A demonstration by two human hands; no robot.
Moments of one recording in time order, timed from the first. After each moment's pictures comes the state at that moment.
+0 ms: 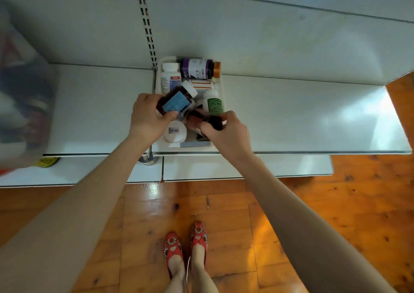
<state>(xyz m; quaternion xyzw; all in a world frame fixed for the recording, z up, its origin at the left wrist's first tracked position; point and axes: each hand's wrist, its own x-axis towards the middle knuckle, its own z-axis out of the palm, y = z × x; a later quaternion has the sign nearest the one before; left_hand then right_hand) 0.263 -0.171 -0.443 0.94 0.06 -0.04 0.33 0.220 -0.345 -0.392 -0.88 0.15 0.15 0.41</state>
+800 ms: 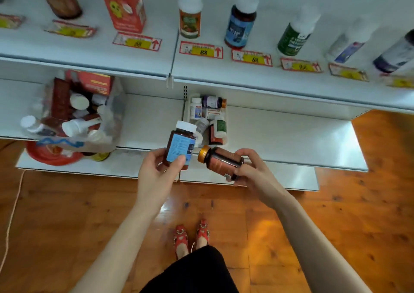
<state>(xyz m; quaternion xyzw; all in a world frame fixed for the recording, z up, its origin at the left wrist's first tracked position) 0.037 -0.175 -0.198 0.71 0.23 0.03 0.66 0.073 -0.380 -0.201 -0.69 0.09 0.28 0.66</state>
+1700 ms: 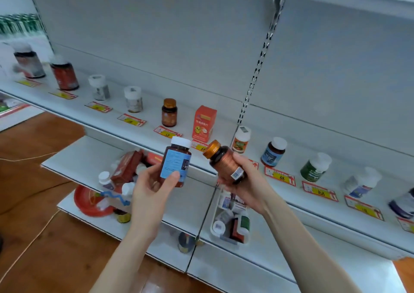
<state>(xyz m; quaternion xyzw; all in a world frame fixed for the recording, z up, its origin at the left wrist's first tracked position) 0.047 -0.109 -0.070 0.59 0.23 0.28 0.72 0.168 -0.264 -0.052 -0.60 -0.04 0.33 0.73</state>
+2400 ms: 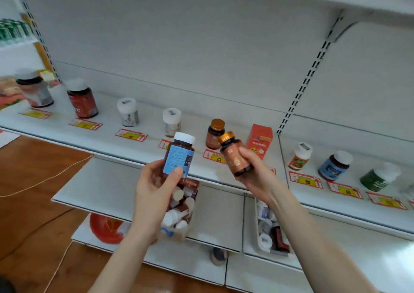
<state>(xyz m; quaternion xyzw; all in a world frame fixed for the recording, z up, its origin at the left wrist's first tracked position) 0.077 0.107 -0.056 0.63 0.19 0.23 0.72 0.196 -0.066 -0.047 -0.58 0.02 0.25 0.78</state>
